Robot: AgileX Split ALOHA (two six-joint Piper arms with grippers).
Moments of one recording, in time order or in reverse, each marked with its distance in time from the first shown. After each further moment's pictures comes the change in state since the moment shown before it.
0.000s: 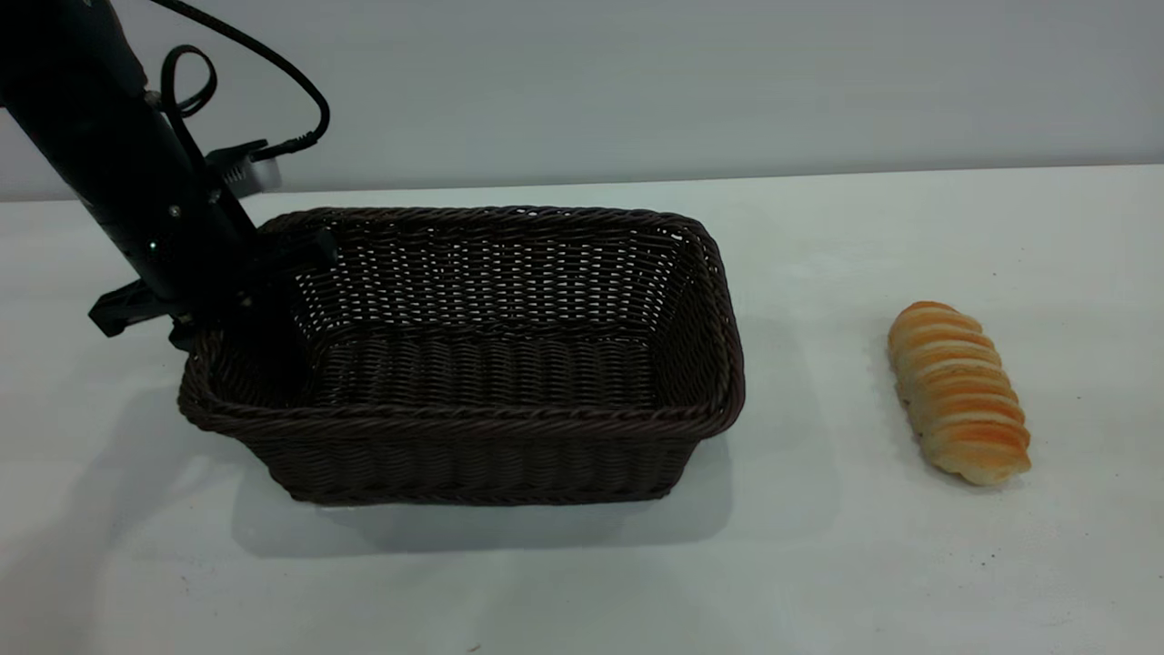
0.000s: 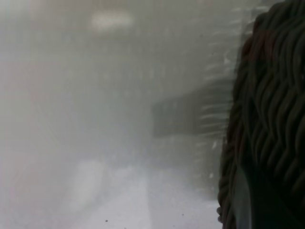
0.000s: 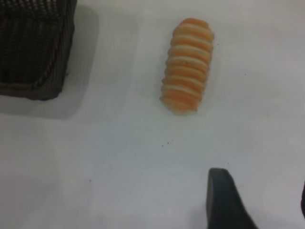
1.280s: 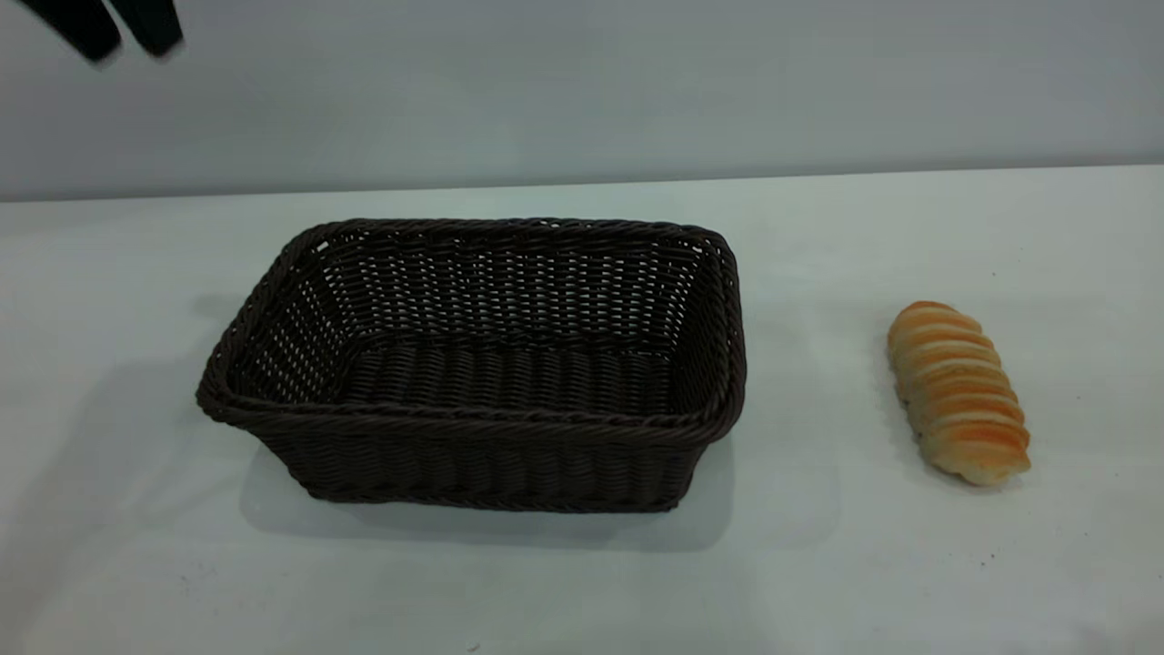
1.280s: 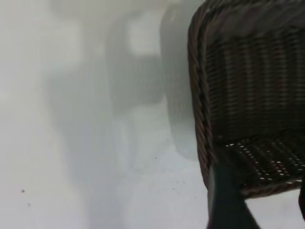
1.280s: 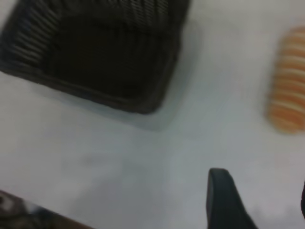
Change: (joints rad) left arm 0.000 -0.295 -0.394 0.244 0.500 -0.013; right arm 0.000 0.187 0.000 0.497 -0.027 -0.386
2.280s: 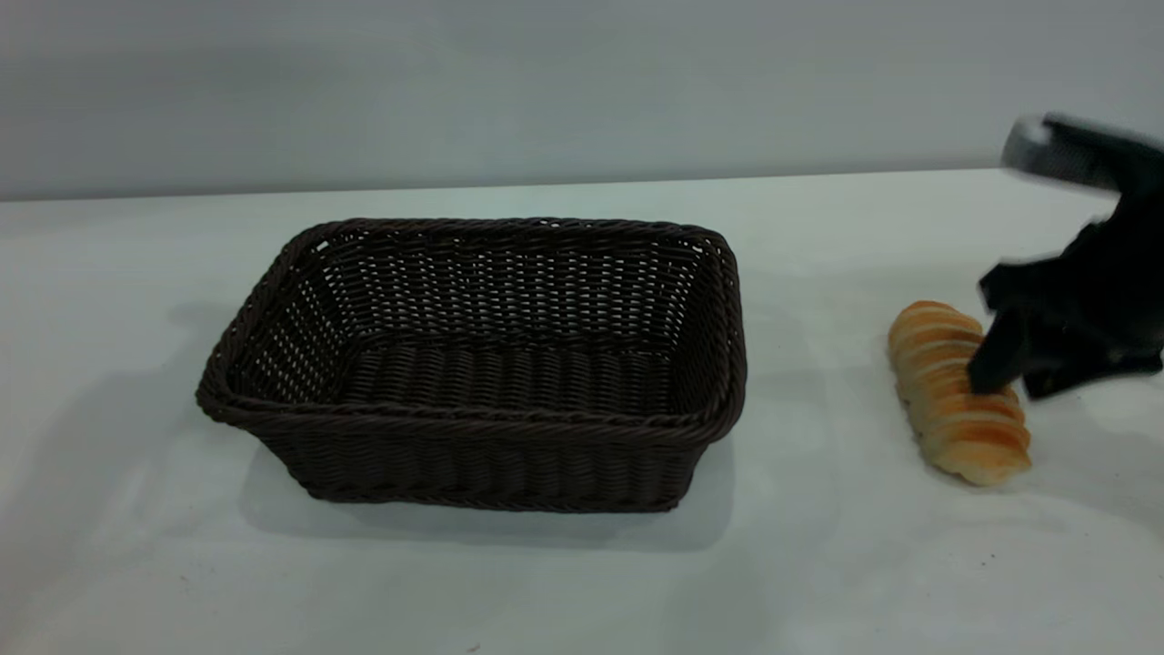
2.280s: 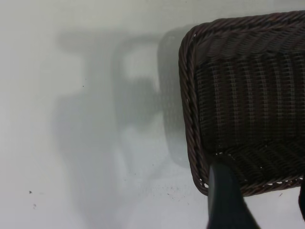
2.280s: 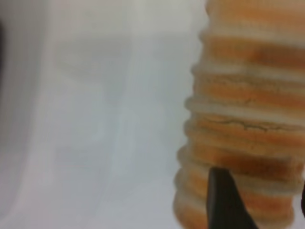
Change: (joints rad) left arm 0.000 -0.082 -0.001 0.000 0.007 -0.030; right arm 0.000 1.194 -0.445 0.326 -0.329 -0.402
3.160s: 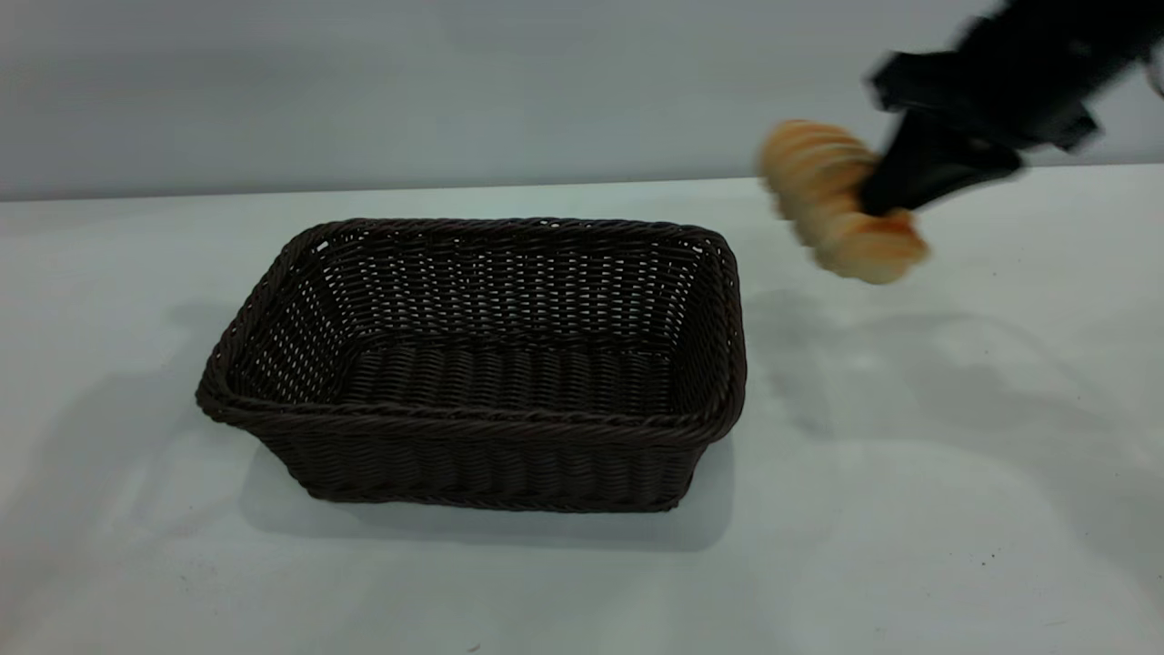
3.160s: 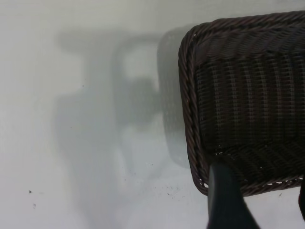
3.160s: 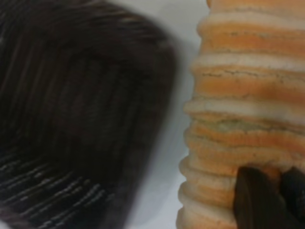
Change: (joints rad) left arm 0.000 0.000 0.000 0.000 0.000 -0.001; right arm 0.198 -0.135 -0.310 -0.392 0.277 0.433
